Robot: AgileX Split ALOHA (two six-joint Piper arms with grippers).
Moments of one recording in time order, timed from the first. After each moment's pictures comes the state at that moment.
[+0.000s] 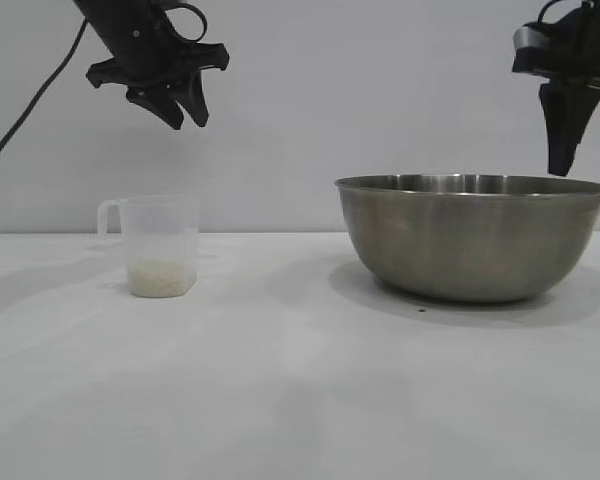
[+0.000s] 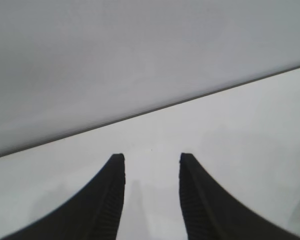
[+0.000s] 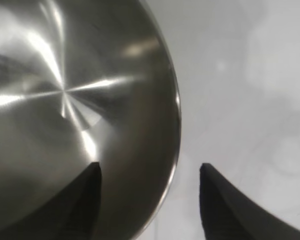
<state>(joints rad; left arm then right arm) -0.22 2.23 -1.93 -0.32 0.45 0.28 0.05 2.08 -1.67 0.23 1.21 -0.20</state>
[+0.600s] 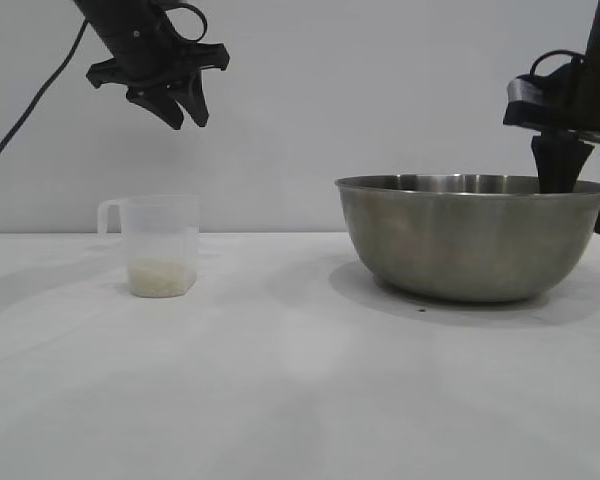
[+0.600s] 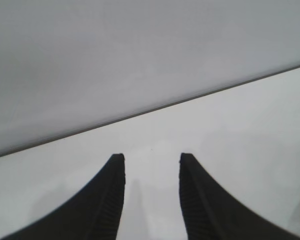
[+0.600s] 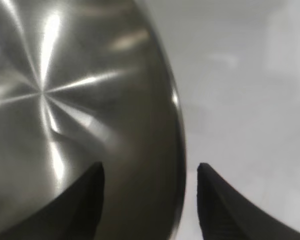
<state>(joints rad) -0.22 2.23 -1.93 -0.32 0.45 0.29 0.05 2.16 -1.66 0.26 1.15 -0.21</state>
